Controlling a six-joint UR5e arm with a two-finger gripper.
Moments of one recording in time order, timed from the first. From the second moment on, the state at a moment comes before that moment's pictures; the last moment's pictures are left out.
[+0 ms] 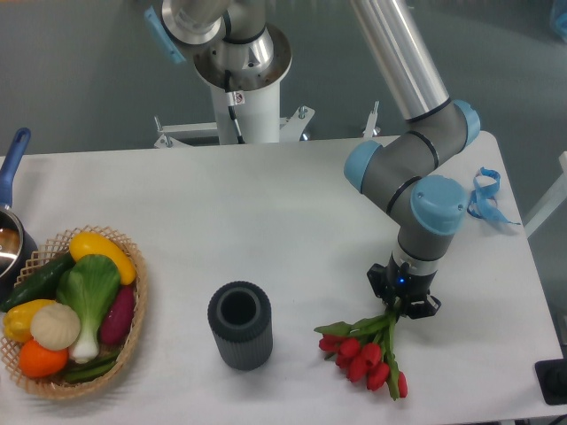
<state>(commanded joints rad) 2.67 -2.20 -1.58 -0.78 1.39 1.30</state>
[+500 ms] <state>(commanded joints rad) 2.67 -2.06 -1.50 -0.77 1.35 1.09</state>
